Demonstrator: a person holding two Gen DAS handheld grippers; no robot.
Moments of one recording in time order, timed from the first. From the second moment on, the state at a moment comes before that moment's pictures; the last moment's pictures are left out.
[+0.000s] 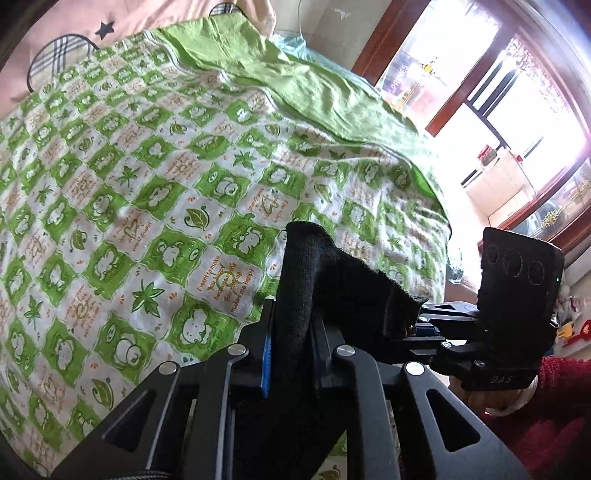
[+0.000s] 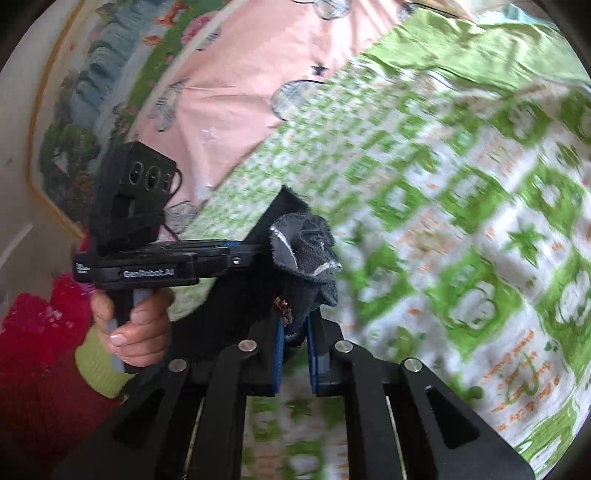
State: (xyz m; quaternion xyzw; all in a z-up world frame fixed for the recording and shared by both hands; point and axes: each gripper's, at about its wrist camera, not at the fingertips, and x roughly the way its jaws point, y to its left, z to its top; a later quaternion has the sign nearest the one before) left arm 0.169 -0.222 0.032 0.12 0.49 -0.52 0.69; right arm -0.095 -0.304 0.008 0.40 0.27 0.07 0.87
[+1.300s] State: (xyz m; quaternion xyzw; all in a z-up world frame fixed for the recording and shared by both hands) left arm 0.118 0.073 0.018 -0.07 0.46 -0.34 0.82; right arm 0.012 -0.098 0.031 0.25 0.37 0.33 0.83
